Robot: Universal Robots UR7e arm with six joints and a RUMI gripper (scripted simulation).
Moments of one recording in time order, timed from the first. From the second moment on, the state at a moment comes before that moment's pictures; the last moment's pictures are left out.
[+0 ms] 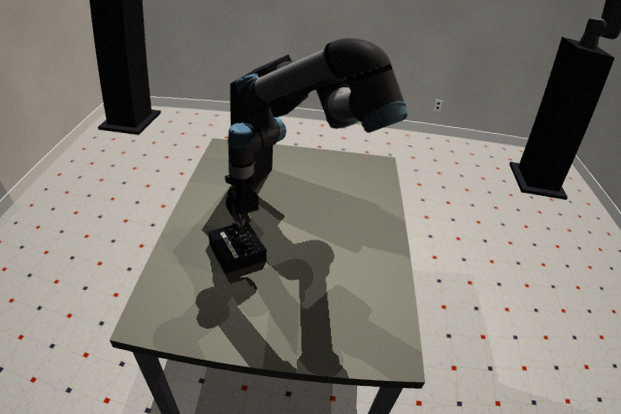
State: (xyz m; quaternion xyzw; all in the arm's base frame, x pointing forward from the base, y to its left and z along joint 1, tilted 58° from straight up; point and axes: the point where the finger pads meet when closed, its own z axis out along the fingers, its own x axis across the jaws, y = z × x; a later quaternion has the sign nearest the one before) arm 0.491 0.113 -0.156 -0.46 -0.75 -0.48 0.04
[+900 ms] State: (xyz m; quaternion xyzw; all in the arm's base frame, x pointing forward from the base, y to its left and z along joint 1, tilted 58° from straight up) arm 0.484 0.102 -0.148 -0.45 -0.75 -0.48 0.05
